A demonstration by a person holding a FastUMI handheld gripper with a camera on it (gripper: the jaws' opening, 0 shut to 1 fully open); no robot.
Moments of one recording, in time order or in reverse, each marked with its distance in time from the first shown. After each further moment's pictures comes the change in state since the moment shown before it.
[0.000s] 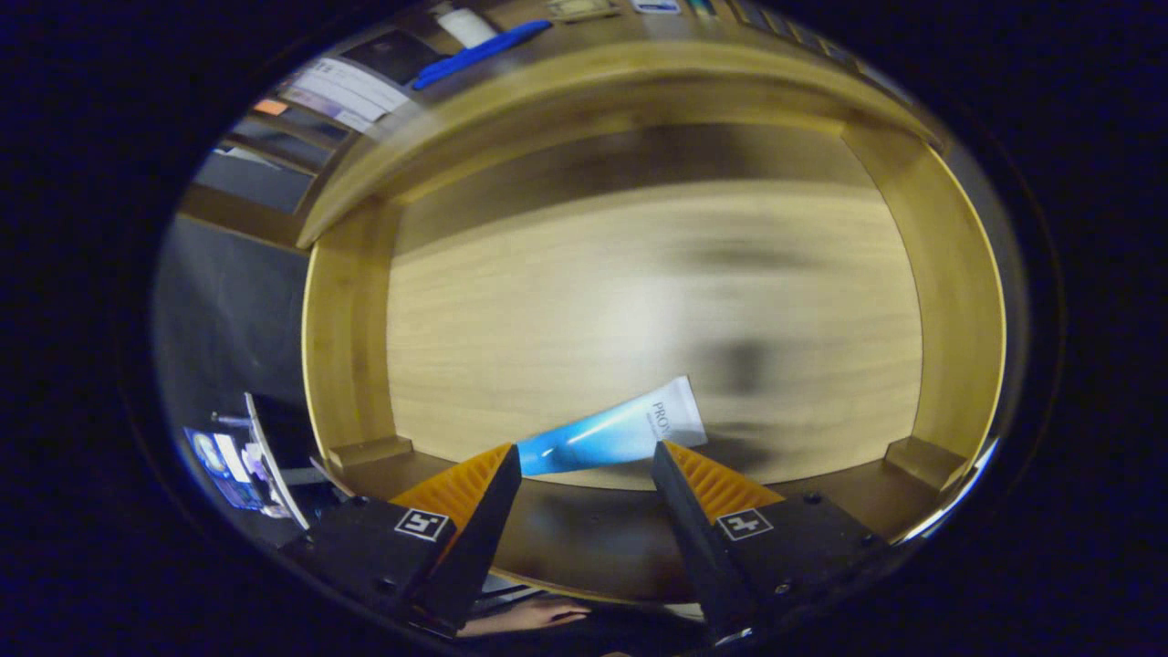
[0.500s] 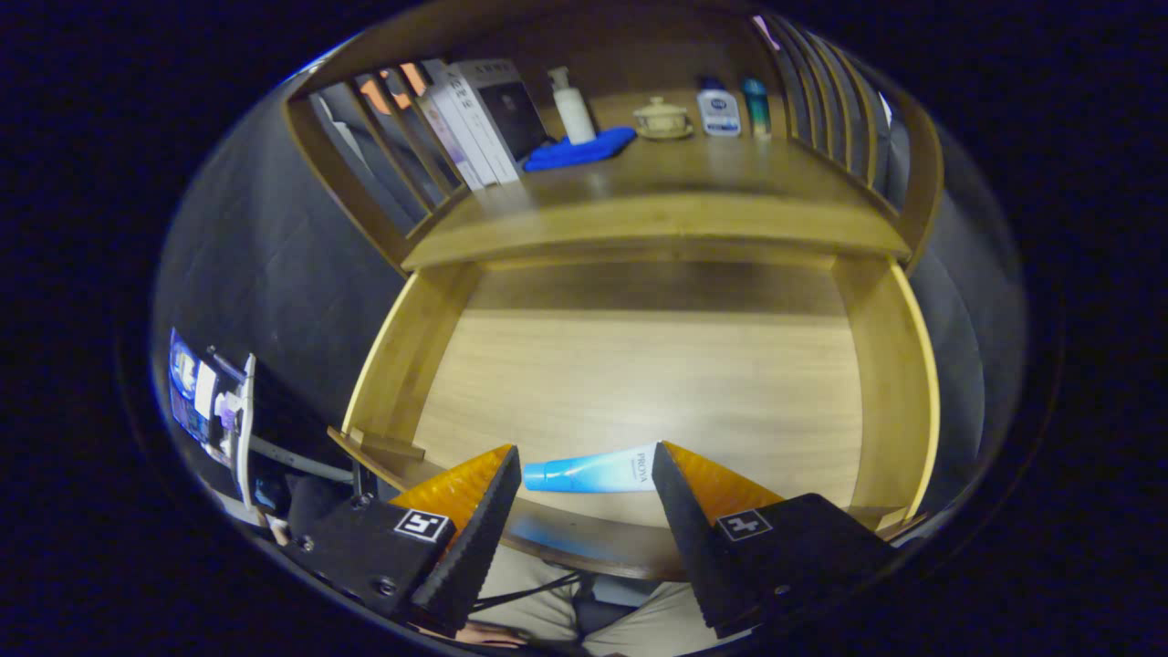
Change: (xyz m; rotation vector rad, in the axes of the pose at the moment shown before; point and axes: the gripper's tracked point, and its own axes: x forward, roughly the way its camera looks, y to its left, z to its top) arm -0.058 0.002 0.012 -0.260 -0.347 0.074
